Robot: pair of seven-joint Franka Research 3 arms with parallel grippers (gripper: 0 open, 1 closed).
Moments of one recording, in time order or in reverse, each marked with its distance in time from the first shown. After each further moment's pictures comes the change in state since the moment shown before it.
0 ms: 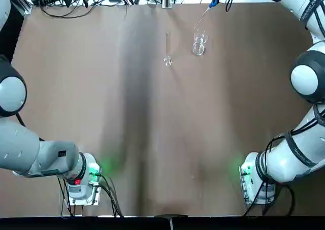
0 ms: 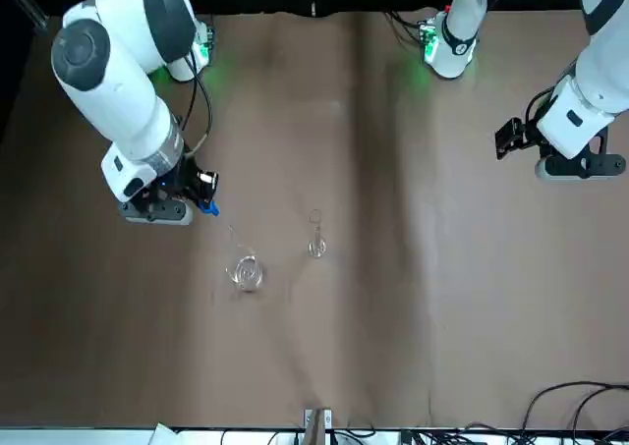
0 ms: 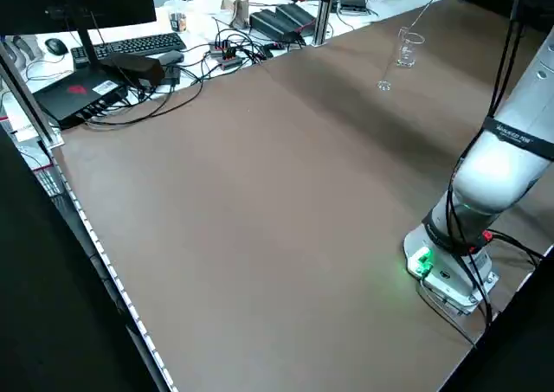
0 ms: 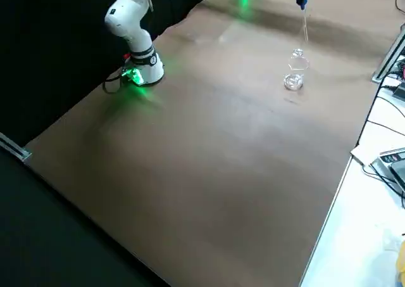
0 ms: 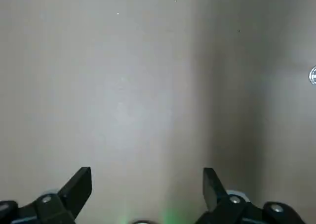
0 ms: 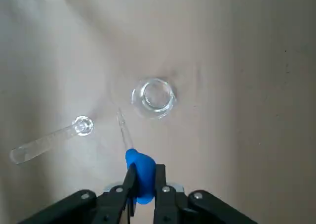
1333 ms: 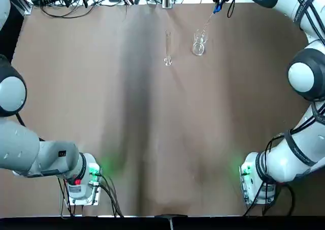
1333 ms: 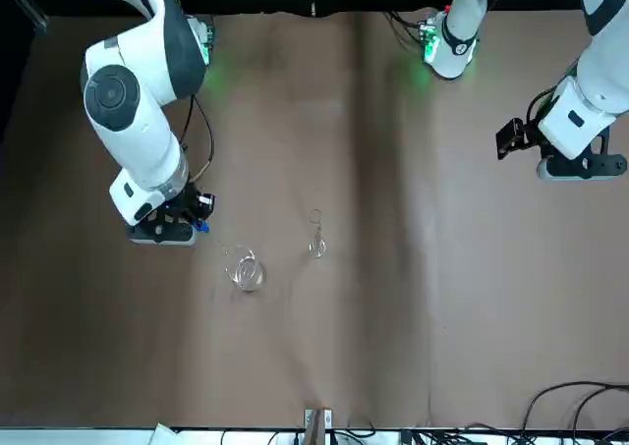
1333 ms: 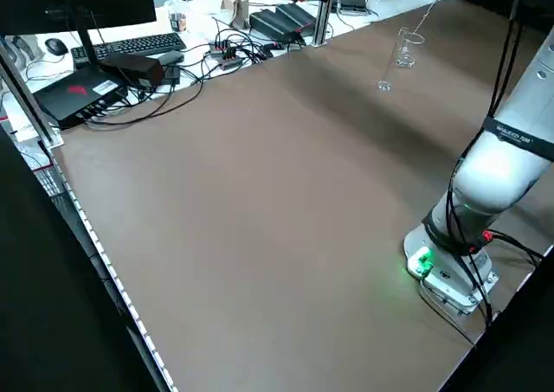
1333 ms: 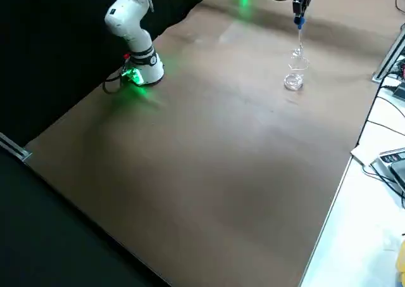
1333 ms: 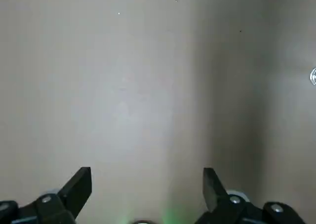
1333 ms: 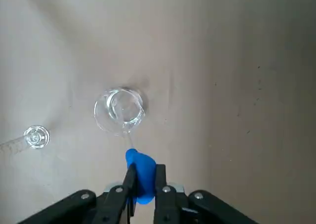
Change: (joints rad) left arm 0.000 0.000 0.004 -0.001 0.000 0.000 0.000; right arm -0.002 0.037 -0.011 -0.071 -0.135 0.060 -0.048
